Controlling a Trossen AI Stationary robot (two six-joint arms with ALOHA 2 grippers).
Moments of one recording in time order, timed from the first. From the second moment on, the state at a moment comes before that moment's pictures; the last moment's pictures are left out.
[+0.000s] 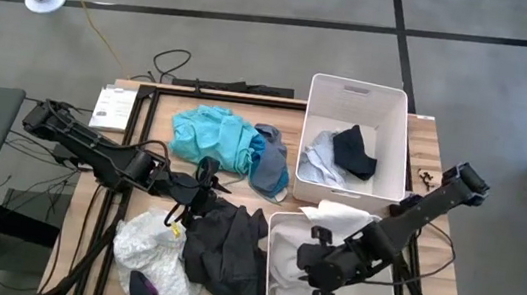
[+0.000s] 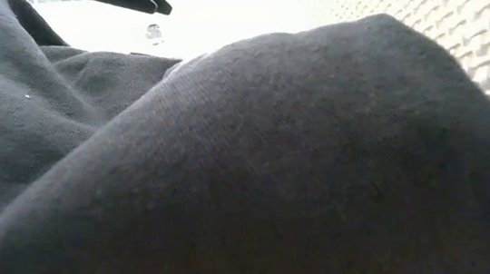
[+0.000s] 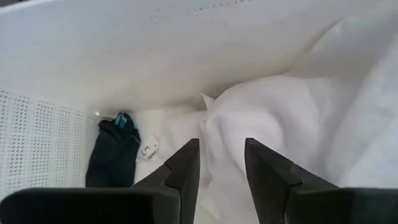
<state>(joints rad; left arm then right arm) -0.34 1.24 1.04 -0.44 -0.40 0.29 0.64 1.59 1.44 -0.81 0.14 0.64</state>
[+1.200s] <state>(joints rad) -0.34 0.83 1.04 -0.54 -0.35 0.16 0.71 1.53 1.61 -1.00 0.45 0.51</state>
